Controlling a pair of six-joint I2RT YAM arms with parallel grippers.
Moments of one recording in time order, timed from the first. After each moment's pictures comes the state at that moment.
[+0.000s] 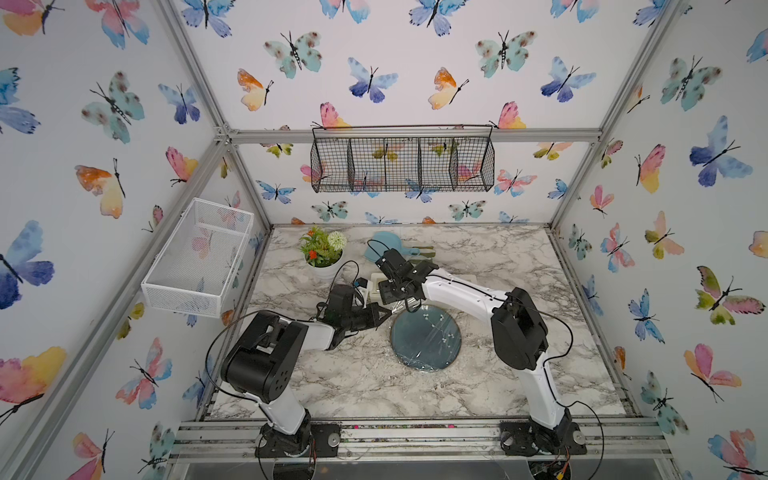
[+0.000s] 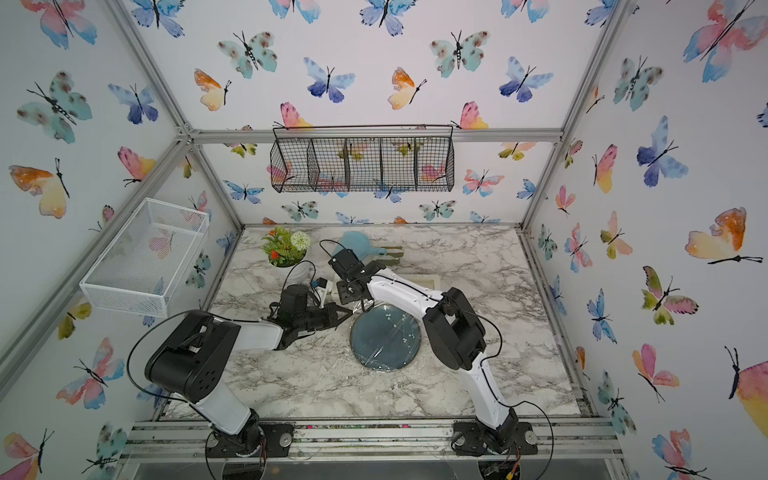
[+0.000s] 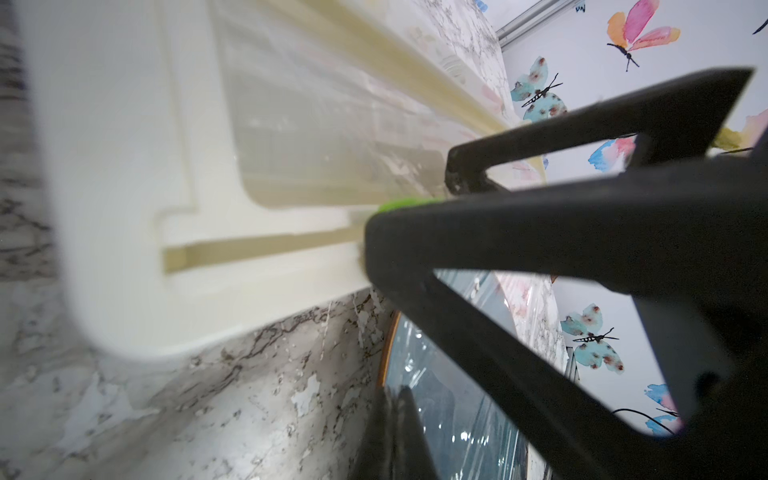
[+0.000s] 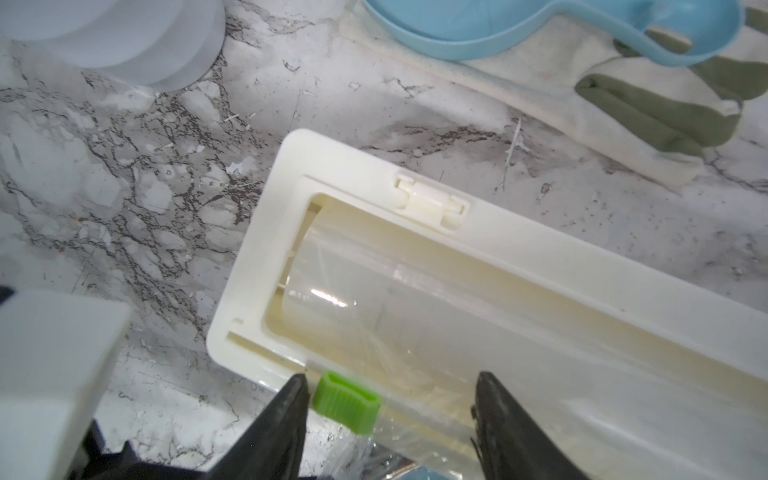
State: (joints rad) left arm -0.39 1.66 0.58 0.49 0.62 -0.66; right arm 0.88 2.16 1.80 -0.68 0.22 0.44
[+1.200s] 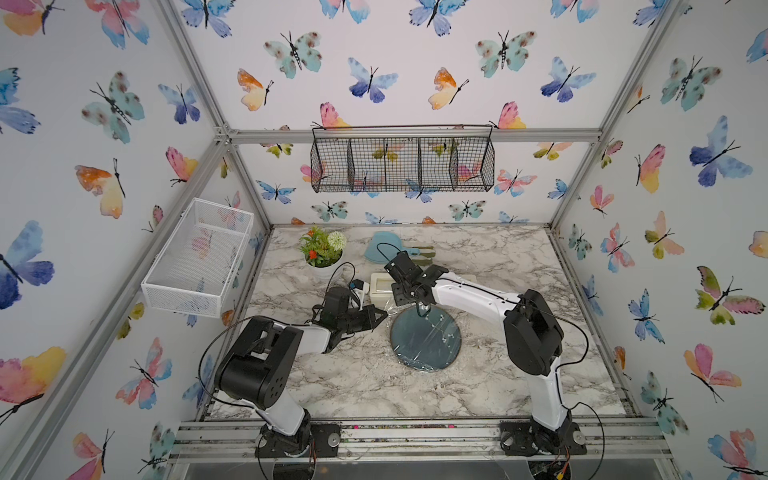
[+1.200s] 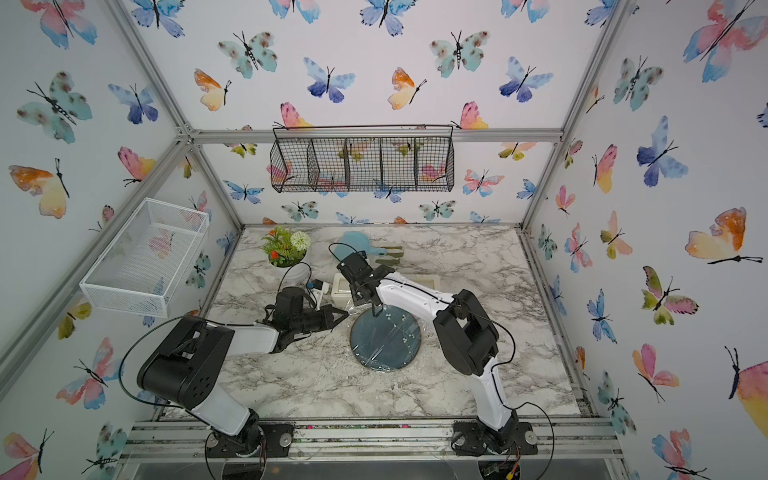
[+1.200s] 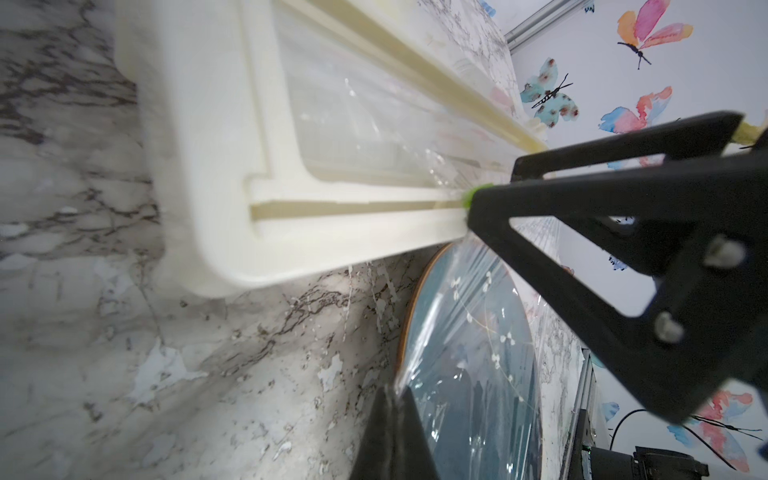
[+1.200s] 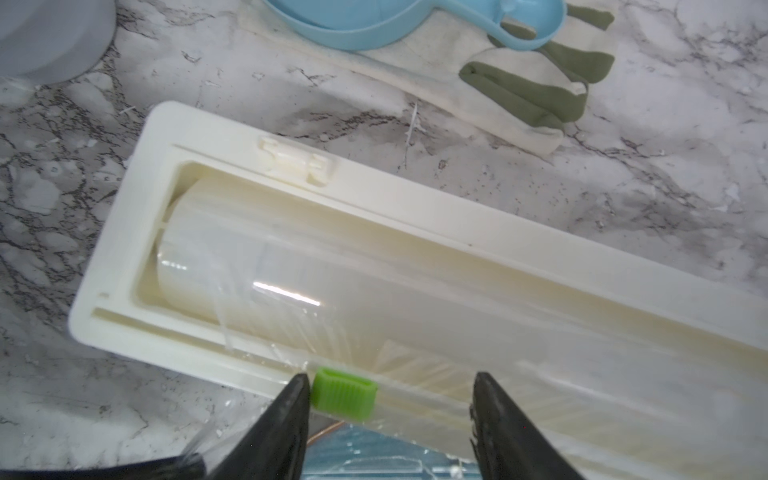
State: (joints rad) left arm -0.36 1.62 0.55 0.45 0.60 -0.62; right arm 0.85 2.03 1.62 -0.68 0.35 0.45
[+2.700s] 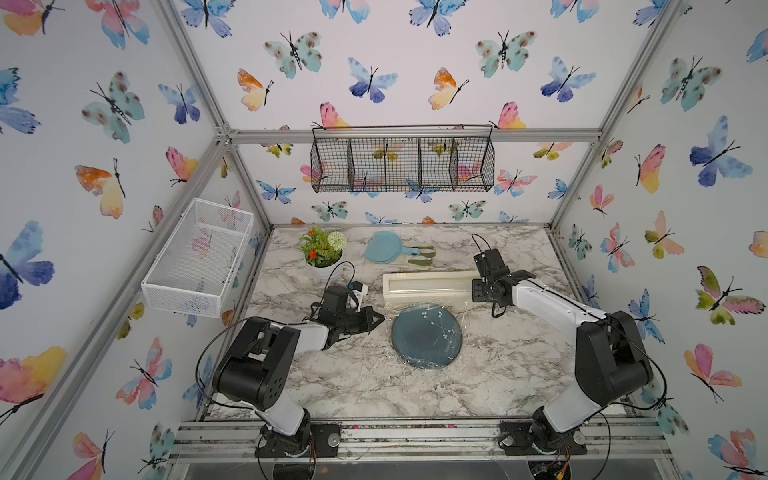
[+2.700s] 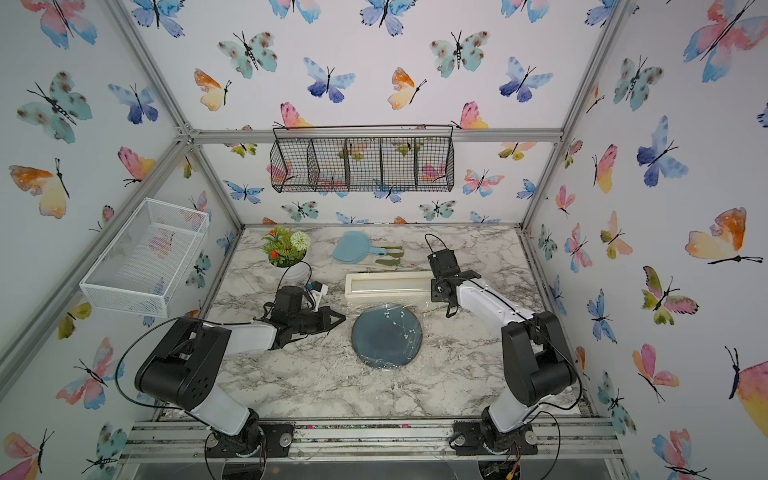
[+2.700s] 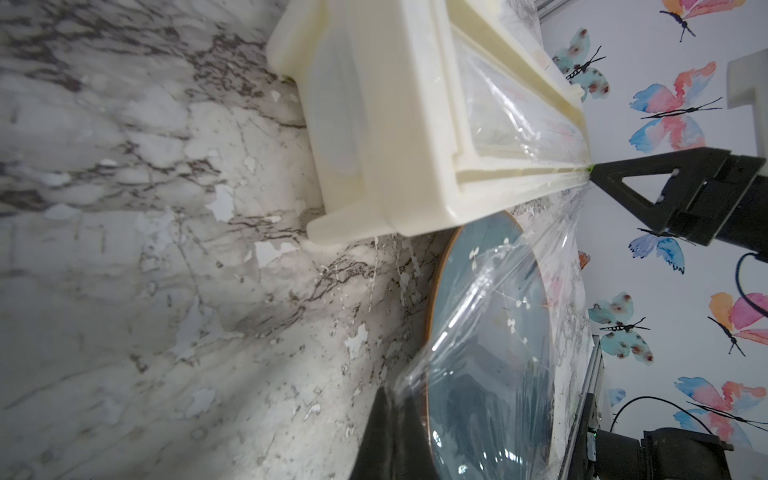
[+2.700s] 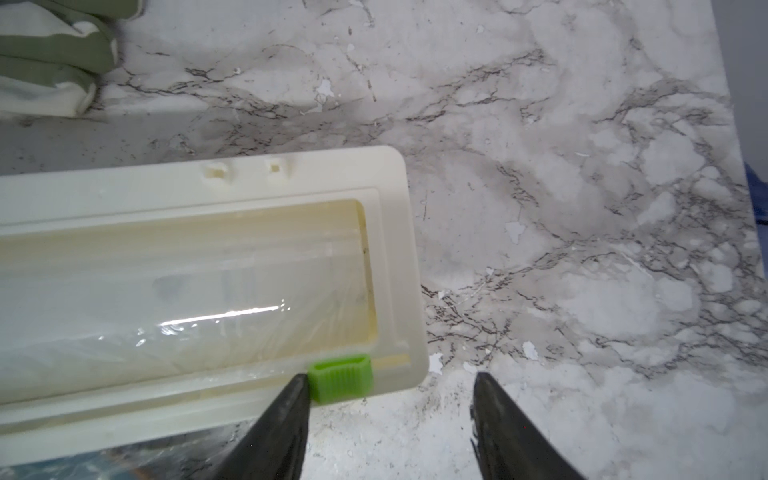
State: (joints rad) left arm -0.33 1.61 0.58 0.31 0.62 -0.56; right arm 0.38 1.63 1.10 -0.56 0.35 0.31
